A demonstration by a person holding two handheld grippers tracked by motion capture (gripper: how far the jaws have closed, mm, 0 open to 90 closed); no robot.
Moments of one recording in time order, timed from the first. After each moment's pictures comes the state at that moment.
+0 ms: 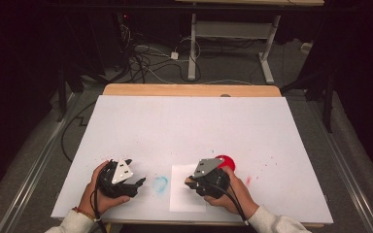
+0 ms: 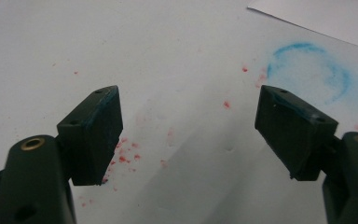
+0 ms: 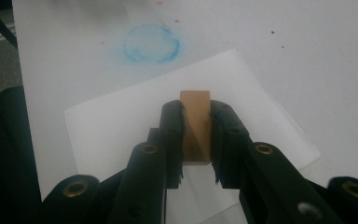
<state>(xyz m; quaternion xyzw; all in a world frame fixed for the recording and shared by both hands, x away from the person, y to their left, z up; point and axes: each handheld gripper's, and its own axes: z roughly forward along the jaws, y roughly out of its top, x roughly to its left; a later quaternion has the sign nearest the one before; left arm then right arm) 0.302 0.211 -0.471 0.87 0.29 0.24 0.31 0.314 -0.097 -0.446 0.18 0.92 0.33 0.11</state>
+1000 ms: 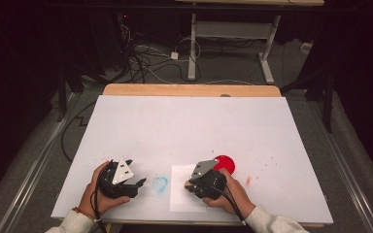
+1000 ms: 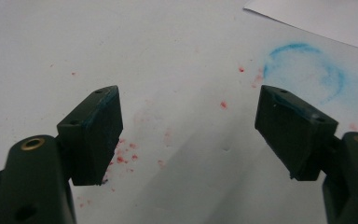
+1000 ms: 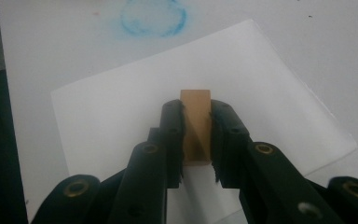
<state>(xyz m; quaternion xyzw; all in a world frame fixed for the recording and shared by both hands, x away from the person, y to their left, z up) 0.301 0.210 -0.471 0.87 0.29 0.24 0.31 0.320 -0.093 -0.464 0.18 0.93 0.31 0.08</state>
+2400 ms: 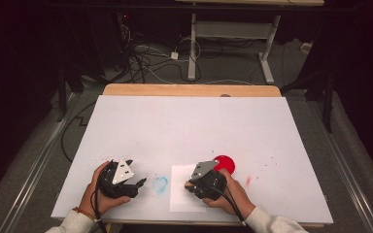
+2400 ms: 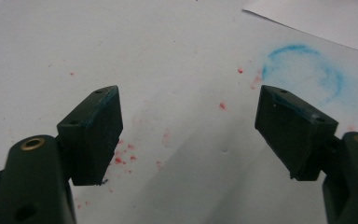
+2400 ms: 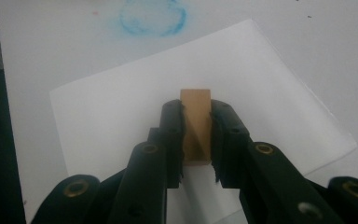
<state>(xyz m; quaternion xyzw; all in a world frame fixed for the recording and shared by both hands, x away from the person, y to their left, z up) 0.301 0.210 -0.471 0.87 0.29 0.24 0.32 0.318 -0.093 -0.465 0.18 0.93 0.31 0.09</state>
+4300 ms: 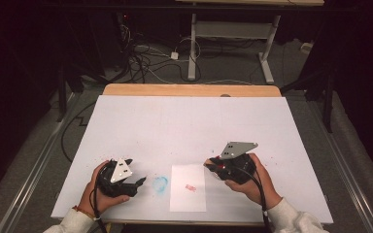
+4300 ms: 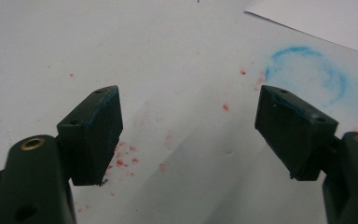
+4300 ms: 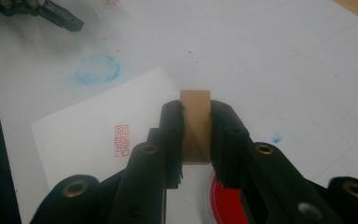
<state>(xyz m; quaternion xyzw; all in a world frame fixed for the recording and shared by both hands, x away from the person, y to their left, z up) 0.304 0.214 -0.472 0.87 0.29 0.23 0.33 0.331 -0.155 -0.401 0.23 0.88 0.38 0.15</state>
